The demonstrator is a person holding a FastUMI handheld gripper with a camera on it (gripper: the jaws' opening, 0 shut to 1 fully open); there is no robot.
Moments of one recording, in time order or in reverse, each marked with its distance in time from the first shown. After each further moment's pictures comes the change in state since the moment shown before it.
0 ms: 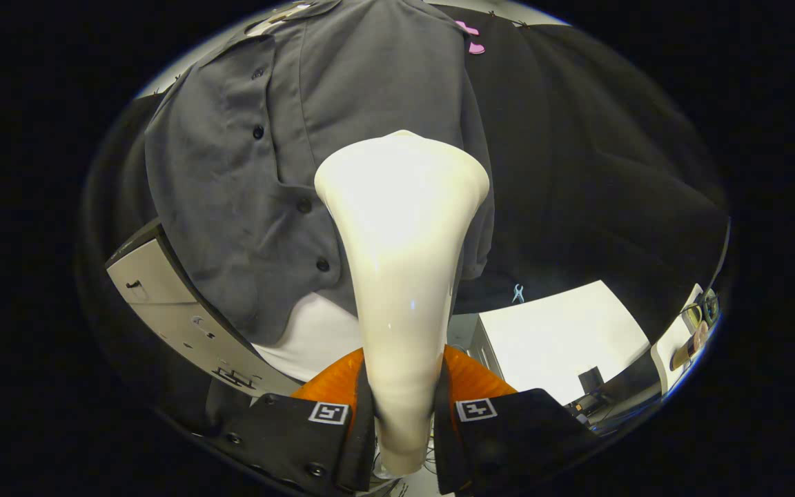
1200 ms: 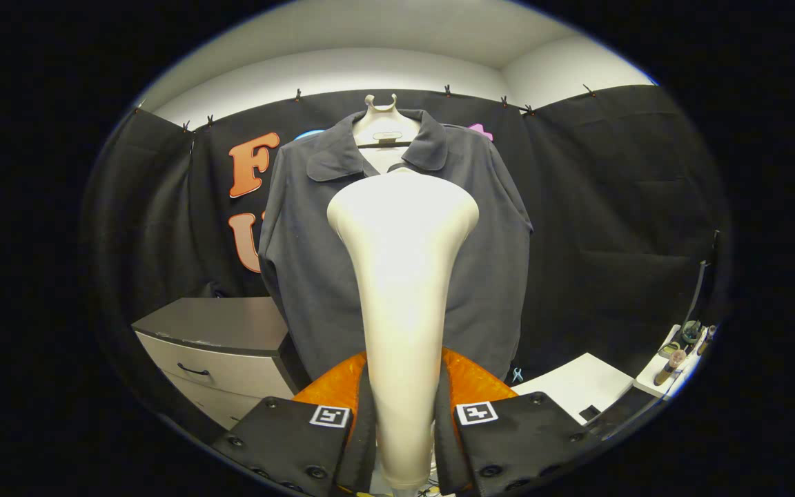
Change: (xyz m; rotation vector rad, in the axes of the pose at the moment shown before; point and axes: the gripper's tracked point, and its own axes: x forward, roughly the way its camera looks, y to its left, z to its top) arm -0.147 0.179 0.115 -0.010 -0.420 -0.071
